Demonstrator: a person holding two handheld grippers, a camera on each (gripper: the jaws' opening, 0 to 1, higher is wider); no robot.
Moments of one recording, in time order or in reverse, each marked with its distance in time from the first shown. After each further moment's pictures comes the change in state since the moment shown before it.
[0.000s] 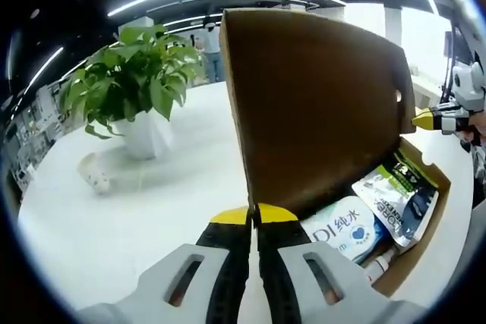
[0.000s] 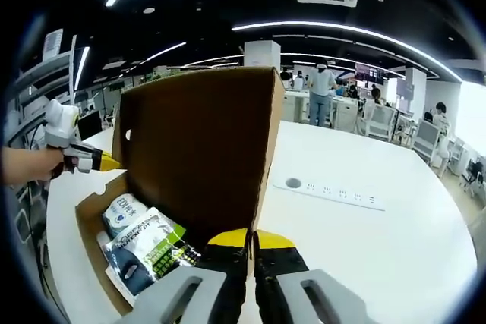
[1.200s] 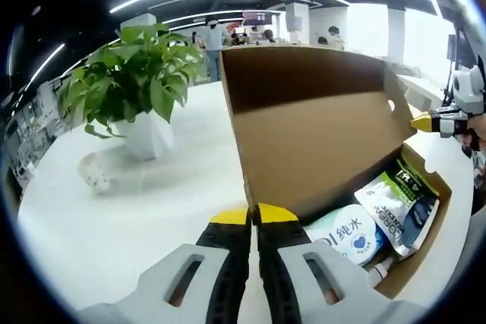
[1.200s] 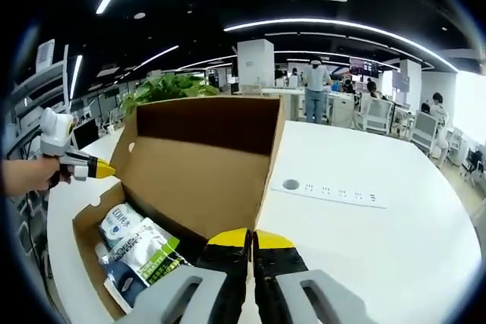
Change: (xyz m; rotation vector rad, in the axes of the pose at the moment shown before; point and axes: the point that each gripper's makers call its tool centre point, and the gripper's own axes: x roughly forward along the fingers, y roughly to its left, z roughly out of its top) left arm 0.005 0.003 0.007 -0.016 0.014 0.006; right arm 0.011 -0.008 0.007 0.046 0.003 -0.006
